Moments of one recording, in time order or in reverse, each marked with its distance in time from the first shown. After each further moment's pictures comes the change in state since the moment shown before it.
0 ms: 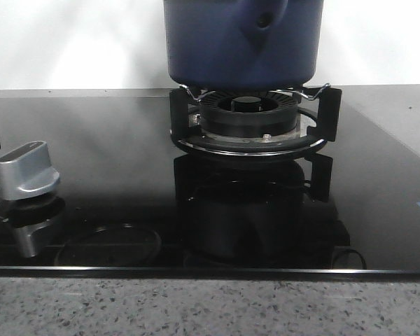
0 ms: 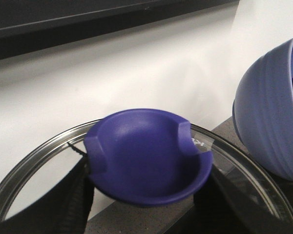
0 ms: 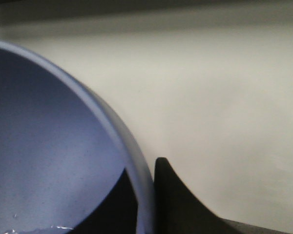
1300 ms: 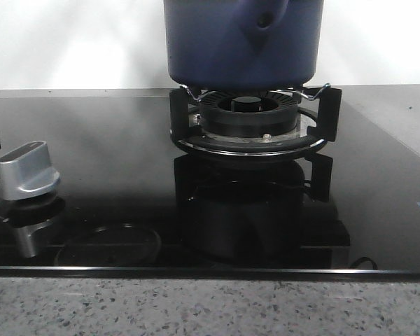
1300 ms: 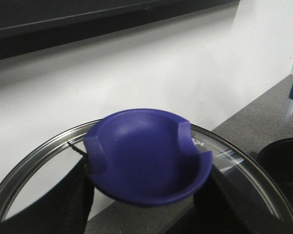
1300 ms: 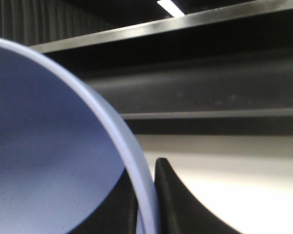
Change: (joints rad) left arm 0.000 0.000 0.000 0.000 0.000 0.000; right arm 0.000 -0.005 0.275 -0.146 -0.842 -0.002
